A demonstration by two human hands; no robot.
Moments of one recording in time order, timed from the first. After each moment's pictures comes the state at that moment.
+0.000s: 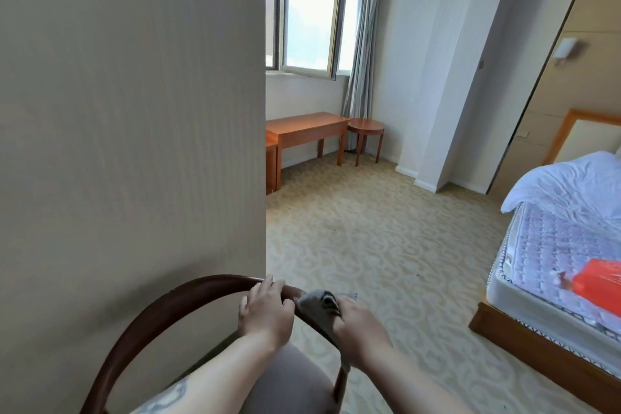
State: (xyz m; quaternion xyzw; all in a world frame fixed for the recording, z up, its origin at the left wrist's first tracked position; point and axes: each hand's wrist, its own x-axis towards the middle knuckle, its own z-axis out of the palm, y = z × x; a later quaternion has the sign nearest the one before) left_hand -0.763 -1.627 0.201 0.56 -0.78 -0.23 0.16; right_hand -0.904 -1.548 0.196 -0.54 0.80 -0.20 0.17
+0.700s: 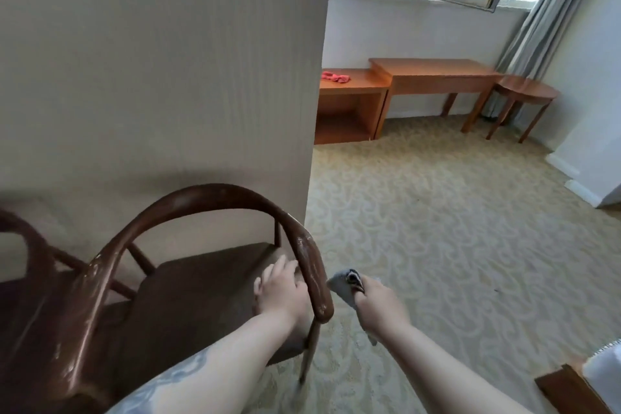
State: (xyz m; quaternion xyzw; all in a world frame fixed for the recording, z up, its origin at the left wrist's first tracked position) left_hand -0.936 -1.571 0.127 0.75 -0.59 -0.26 0.16; right_hand -1.109 -1.580 0.120 -0.65 0.71 -0.06 0.25
